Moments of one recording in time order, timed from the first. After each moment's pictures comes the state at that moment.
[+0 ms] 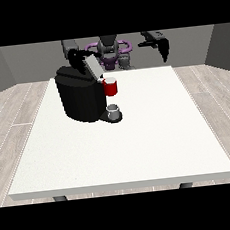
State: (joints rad) left arm -0.24 0.07 0.16 -1.39 0.01 -0.21 -0.08; right arm -0.62 -0.16 -0.09 -1.08 0.01 0.05 -0.08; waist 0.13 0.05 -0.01
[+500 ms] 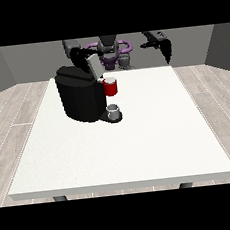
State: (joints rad) left arm -0.24 0.11 0.18 -1.36 0.03 -0.21 -0.09; right arm -0.67 -0.14 -0.07 -1.05 0.03 0.06 -0.06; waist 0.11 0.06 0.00
